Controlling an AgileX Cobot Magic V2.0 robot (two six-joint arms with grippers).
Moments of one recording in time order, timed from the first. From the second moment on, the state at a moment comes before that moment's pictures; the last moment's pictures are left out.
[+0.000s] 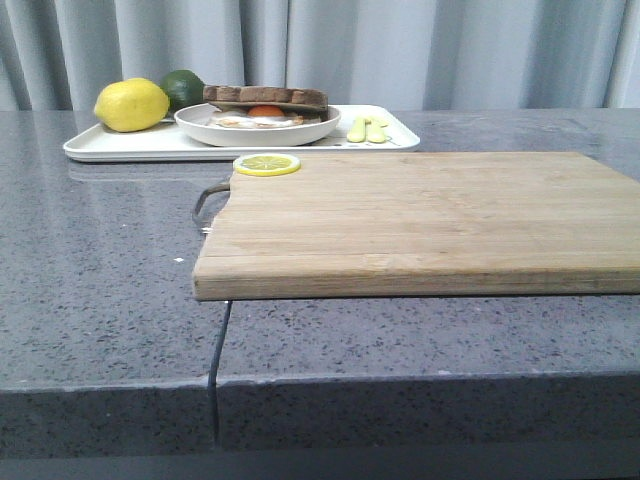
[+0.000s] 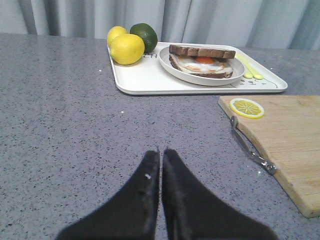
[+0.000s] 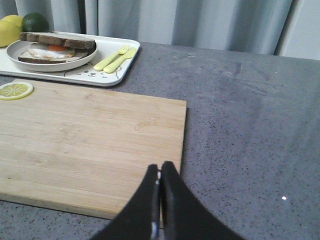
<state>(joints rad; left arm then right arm) 0.00 0.22 -0.36 -0.51 0.49 0.30 0.20 0.17 -0.40 -0.02 0.49 0.01</state>
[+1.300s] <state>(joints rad) 0.00 0.07 -0.09 -0.30 0.27 0.30 0.20 0.17 -0.40 -0.02 0.49 0.01</state>
